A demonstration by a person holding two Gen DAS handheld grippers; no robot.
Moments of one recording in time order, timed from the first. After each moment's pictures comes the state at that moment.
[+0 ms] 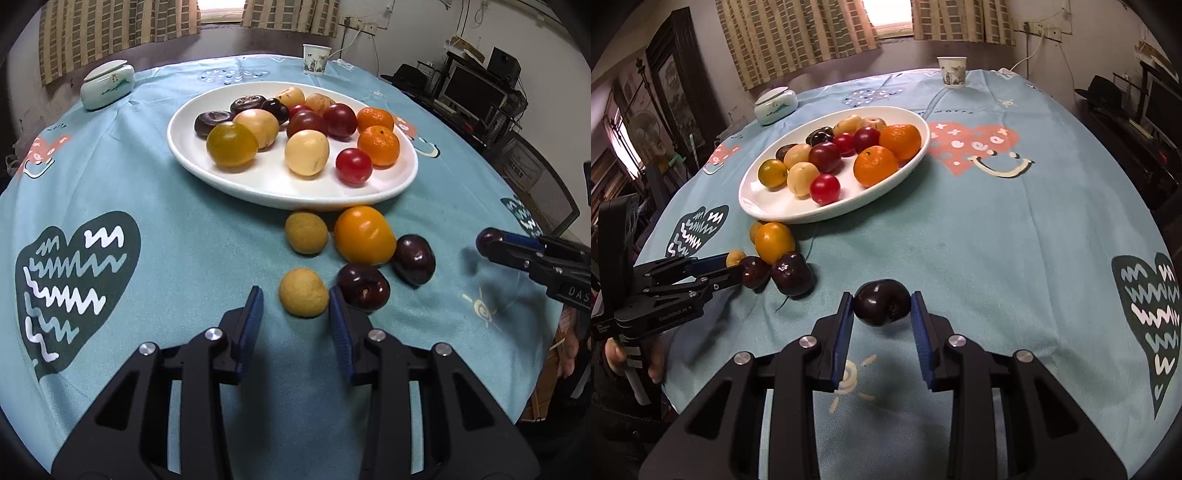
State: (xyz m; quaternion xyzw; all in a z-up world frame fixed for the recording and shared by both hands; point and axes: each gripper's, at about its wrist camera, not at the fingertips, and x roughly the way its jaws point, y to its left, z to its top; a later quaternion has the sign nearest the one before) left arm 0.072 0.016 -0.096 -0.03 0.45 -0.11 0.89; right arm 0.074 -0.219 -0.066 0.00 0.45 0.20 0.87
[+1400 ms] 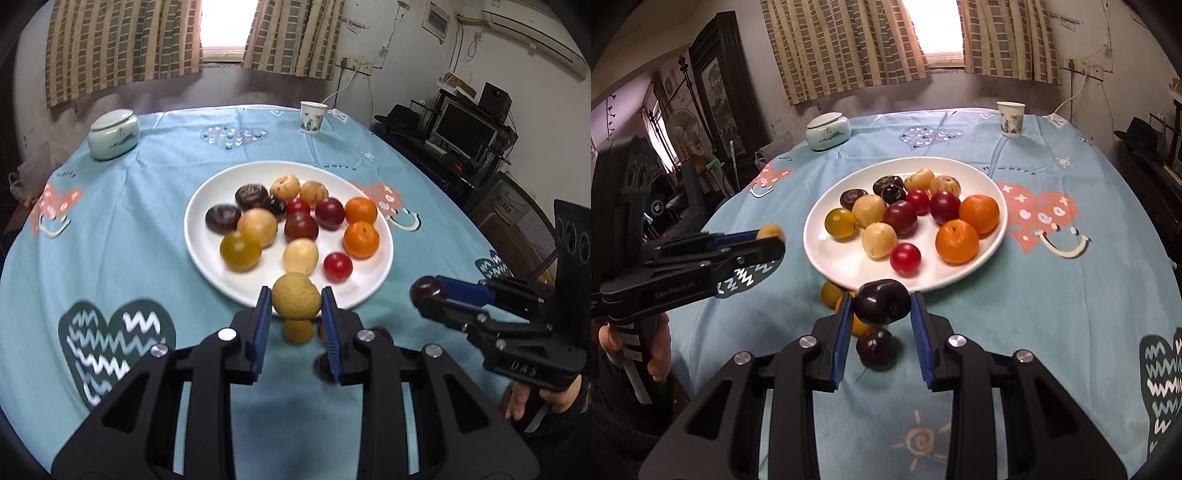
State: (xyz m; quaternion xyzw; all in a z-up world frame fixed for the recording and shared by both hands) left arm 0.093 0.025 -0.012 -0.05 0.39 -0.12 0.91; right arm 0.092 -0.163 -0.021 -0.01 0.40 0.28 0.88
